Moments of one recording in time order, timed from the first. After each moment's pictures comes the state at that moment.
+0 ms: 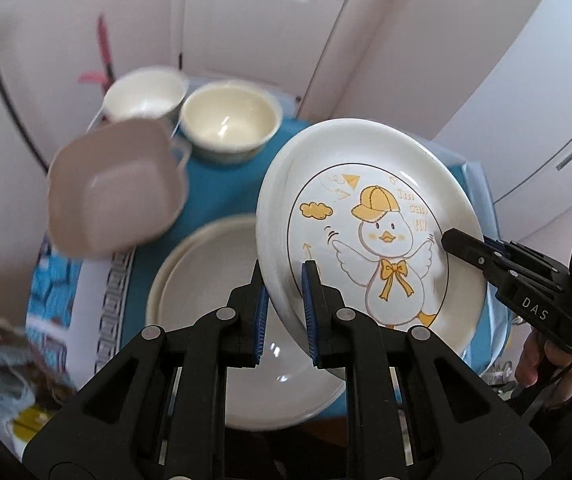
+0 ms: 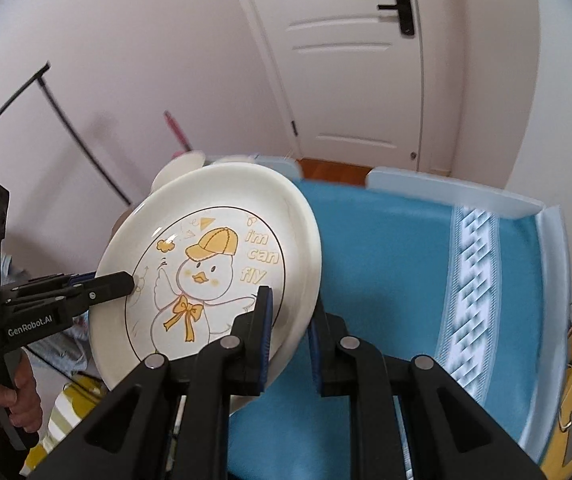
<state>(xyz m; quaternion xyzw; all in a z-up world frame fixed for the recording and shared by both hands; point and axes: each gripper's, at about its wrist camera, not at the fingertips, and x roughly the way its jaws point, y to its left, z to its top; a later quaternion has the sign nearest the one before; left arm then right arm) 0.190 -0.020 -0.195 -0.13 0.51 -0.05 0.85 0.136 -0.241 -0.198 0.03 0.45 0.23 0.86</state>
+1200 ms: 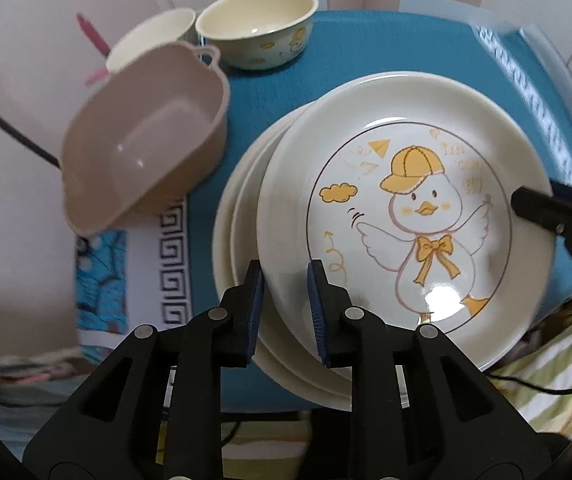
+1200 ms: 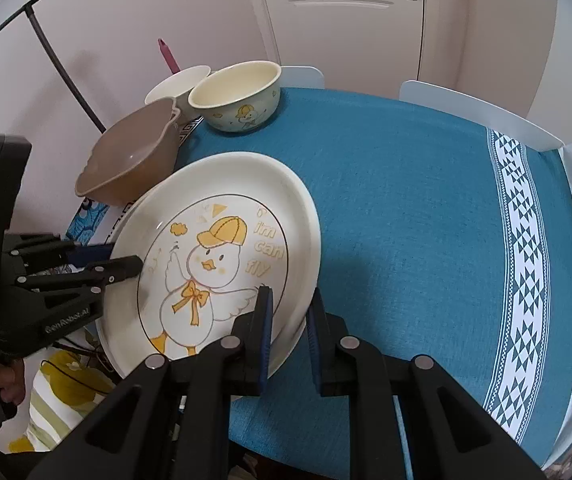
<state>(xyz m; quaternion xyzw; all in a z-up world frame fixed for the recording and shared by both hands) 0.187 -0.033 -0.278 0.10 0.58 -0.01 0.81 0.090 -0.174 -0.276 -0.01 0.51 0.19 0.84</state>
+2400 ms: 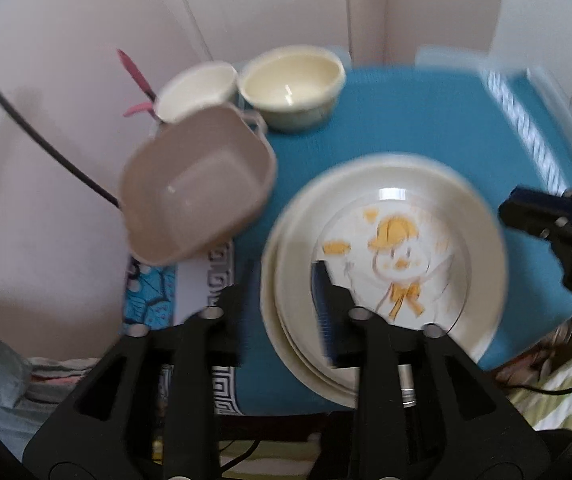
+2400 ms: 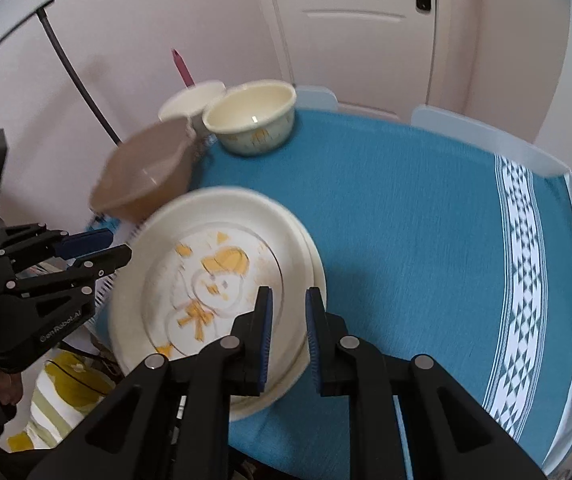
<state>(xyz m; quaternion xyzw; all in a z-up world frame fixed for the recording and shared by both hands) 0.179 -0.021 -0.214 0.08 0.51 0.03 0.85 0.100 -0.174 -0.254 -0.01 0.49 0.22 0.84</state>
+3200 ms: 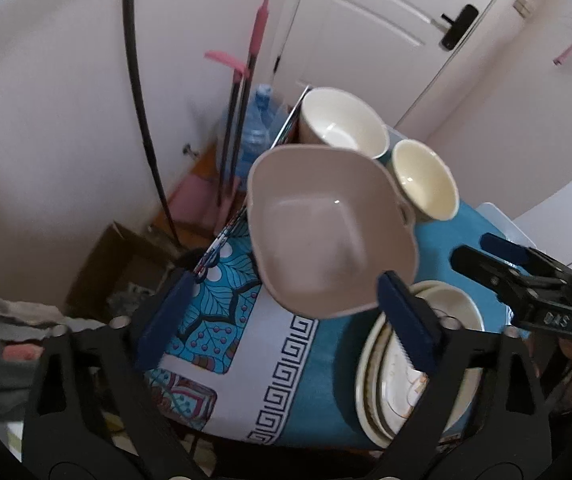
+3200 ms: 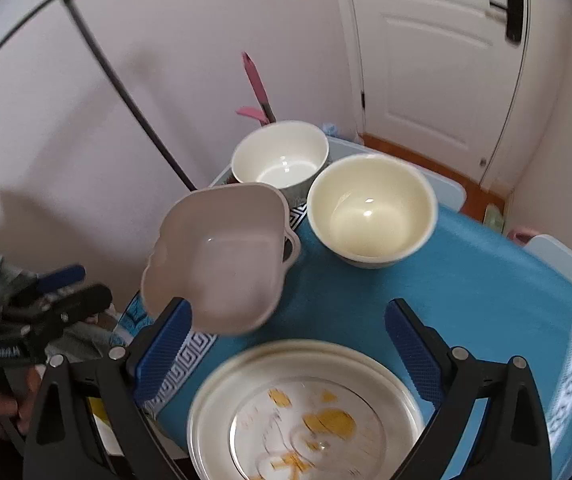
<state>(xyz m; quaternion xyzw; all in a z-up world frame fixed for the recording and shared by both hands) 0.203 0.159 -0.223 -0.21 0.50 0.07 0.84 0.202 -0.038 -0.225 -0.04 0.50 0.31 0.81</state>
